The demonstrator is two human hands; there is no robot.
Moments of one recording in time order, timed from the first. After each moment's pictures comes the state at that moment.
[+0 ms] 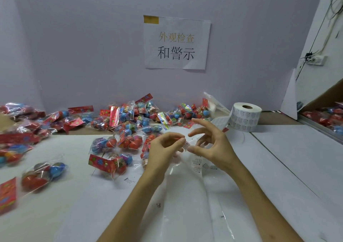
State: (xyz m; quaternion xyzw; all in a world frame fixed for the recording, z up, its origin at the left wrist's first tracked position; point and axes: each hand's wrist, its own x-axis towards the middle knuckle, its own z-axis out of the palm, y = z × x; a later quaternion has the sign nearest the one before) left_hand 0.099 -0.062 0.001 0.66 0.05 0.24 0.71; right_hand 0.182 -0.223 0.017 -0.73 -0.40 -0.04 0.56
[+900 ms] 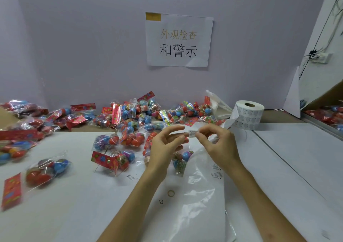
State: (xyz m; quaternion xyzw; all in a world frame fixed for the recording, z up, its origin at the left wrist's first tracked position) left_hand 0.101 -0.063 0.002 0.61 0.04 0.23 0.76; right_hand 0.182 -0.218 0.008 -0.75 -0.37 -0.23 0.50
